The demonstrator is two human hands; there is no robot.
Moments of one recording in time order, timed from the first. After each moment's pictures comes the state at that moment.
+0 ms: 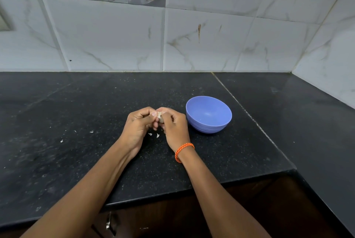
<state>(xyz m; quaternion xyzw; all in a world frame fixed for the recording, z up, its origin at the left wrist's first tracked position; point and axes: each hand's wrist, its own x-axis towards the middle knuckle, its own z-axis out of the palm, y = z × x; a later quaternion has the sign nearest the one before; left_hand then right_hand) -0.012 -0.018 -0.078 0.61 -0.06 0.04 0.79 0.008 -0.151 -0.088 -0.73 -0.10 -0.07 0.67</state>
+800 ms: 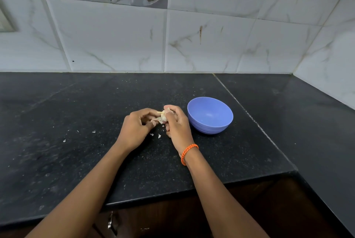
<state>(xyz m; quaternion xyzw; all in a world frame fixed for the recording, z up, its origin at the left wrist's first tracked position) 0.000 0.005 -0.091 0.84 -0.07 0.11 0.52 0.014 -0.156 -0.092 -0.73 -0.05 -0.03 0.69</state>
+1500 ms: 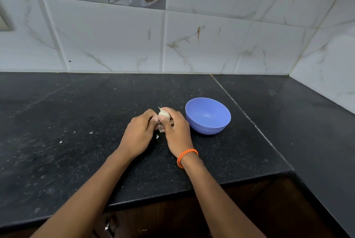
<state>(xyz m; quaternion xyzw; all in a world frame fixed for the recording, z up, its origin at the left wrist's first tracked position) -0.012 -0.011 -0.089 0.87 -0.10 0.15 0.45 0.003 -0.163 -0.092 -0.83 -0.12 -0.12 0.53</state>
